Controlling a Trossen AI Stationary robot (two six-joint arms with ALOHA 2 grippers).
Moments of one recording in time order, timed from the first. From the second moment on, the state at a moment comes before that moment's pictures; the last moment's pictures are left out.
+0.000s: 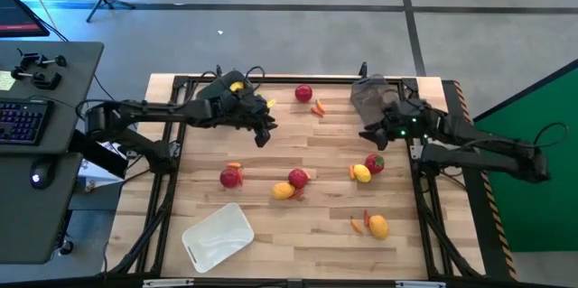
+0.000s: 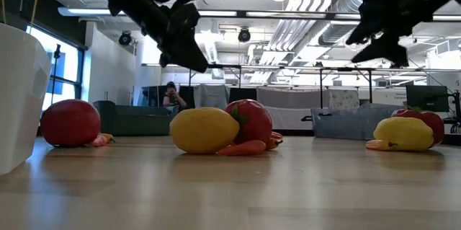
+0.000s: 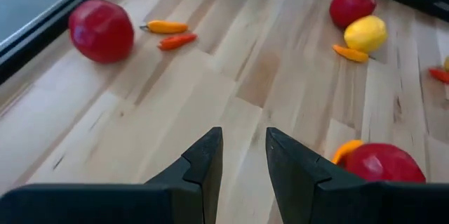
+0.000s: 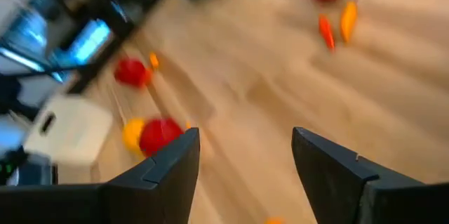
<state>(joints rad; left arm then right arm) 0.29 1.41 0.86 -0.12 0.02 -0.17 -0.35 0.62 0.56 -0.56 -0.13 0.60</state>
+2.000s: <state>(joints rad) 0.31 1.46 0.86 -0.03 0.00 -0.12 -0.12 1.72 1.01 -1.18 -0.12 0.16</state>
